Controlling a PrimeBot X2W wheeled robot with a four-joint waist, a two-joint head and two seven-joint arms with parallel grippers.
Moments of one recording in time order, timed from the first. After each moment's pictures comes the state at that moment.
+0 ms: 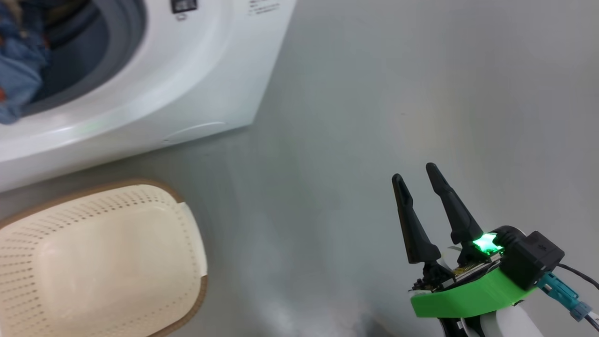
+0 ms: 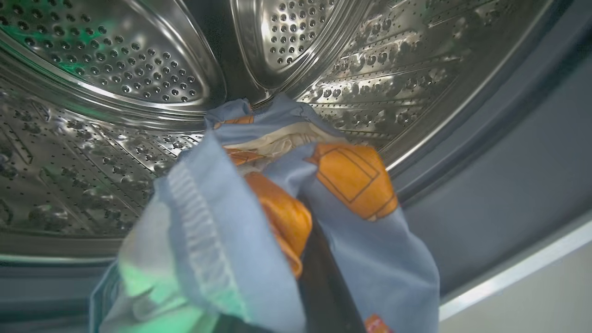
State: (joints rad) left arm -1.01 0.74 -0.63 0.71 -0.86 -0.12 -0.07; right arm -0.11 -0.04 0.25 -0.07 0.38 0.13 -0.25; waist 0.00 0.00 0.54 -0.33
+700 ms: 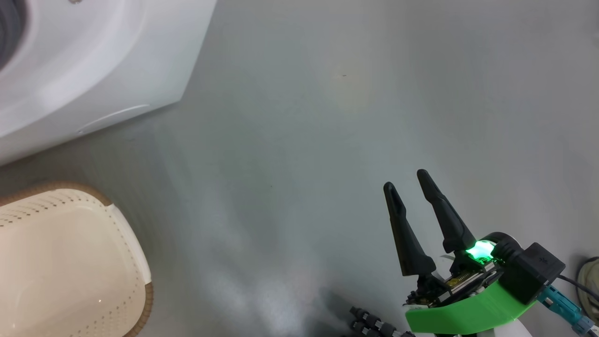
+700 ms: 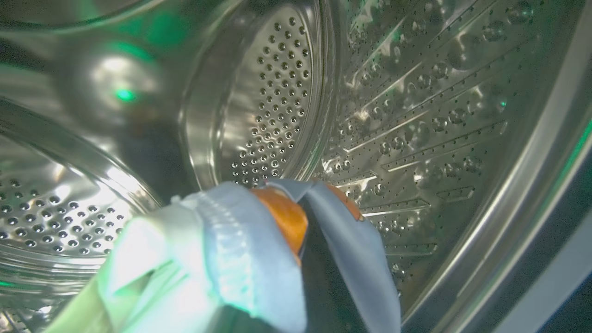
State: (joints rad) left arm -1.29 0.82 -0.58 0.66 -0.74 -0.10 -0.24; right arm -0.07 -0.04 0.29 -0.15 0.41 0.13 -0.25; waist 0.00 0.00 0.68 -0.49
